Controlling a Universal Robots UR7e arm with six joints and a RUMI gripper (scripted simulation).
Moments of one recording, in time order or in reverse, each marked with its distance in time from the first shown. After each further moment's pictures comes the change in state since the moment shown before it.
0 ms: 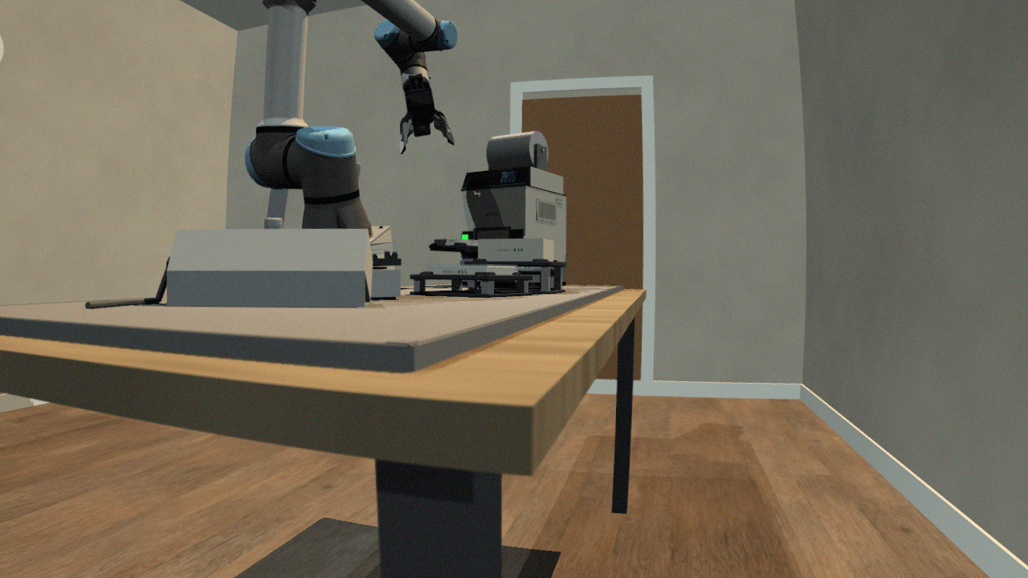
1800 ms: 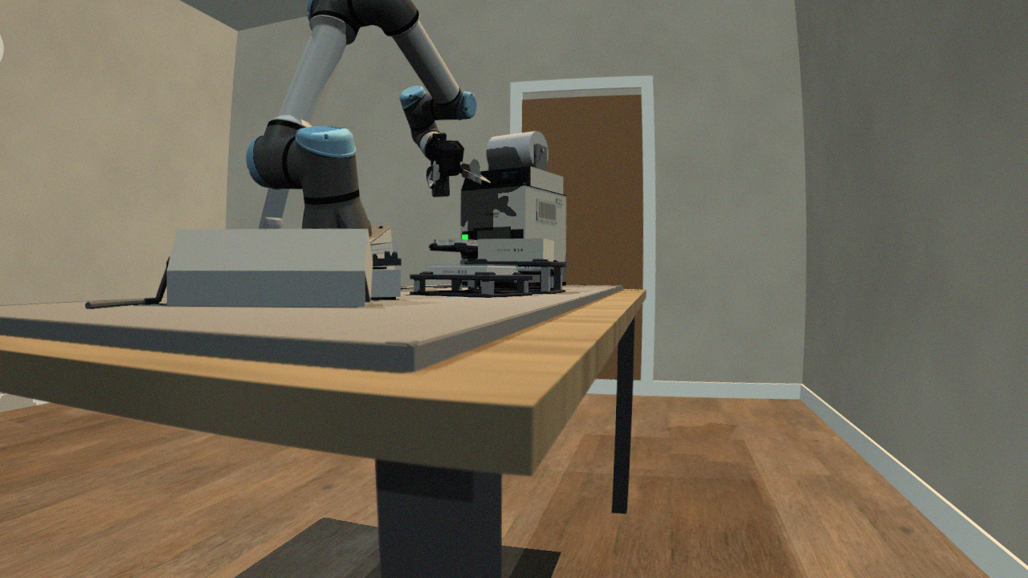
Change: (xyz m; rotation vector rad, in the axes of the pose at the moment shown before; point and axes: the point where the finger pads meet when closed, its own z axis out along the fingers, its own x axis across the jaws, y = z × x) arm 0.067 -0.056 0.098 -0.456 0.152 -0.270
